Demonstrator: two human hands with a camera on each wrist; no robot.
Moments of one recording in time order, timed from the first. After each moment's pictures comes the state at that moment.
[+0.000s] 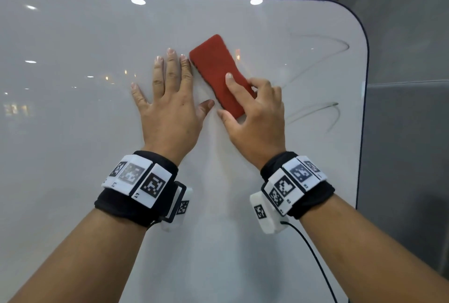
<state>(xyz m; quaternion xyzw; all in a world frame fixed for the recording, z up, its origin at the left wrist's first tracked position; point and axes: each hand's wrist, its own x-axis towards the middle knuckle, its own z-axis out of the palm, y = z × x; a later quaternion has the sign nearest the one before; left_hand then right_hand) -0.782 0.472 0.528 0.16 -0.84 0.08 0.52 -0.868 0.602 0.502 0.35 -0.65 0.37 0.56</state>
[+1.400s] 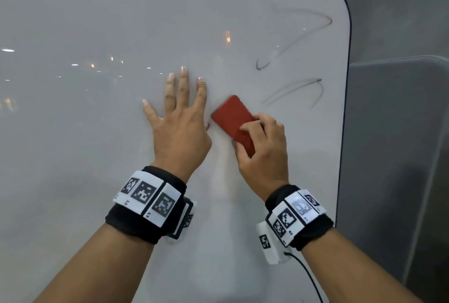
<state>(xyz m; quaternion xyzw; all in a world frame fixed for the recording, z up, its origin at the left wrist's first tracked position) -0.777 0.505 0.475 0.14 -0.88 0.09 0.45 -0.865 0.635 0.402 0.33 -0.67 0.40 0.53</state>
